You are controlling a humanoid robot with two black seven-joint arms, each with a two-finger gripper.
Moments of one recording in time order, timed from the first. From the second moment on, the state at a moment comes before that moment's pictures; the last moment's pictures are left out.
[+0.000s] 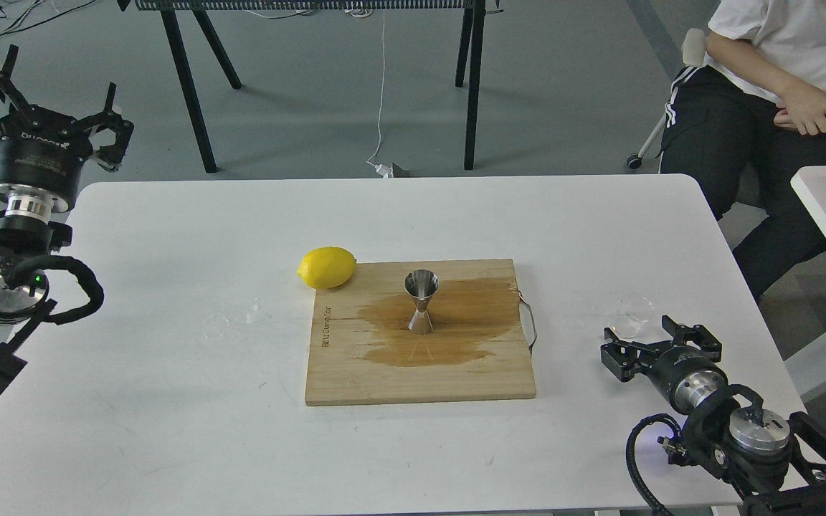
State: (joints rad) left arm -0.55 0.55 -0.95 -0.95 -0.25 -0.40 -0.46; right arm 0.14 -0.26 1.13 1.00 0.52 -0.01 0.00
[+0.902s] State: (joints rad) left arm -0.55 0.56 -0.95 -0.95 -0.25 -0.40 -0.46; right arm 0.21 -0.21 1.13 0.90 0.52 0.00 -0.02
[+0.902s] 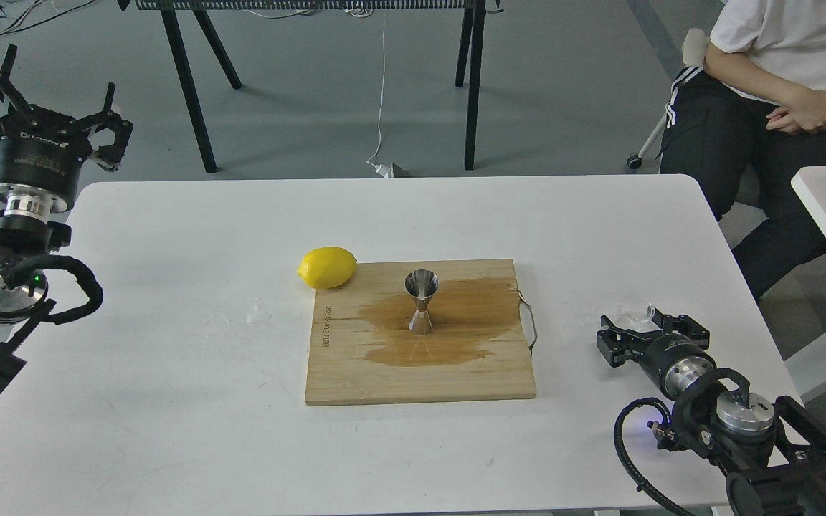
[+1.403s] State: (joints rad) left arm -0.55 0.56 -0.95 -0.95 -0.25 -0.40 -0.46; right arm 0.21 -0.20 1.12 0.91 0.52 0.04 -0.02
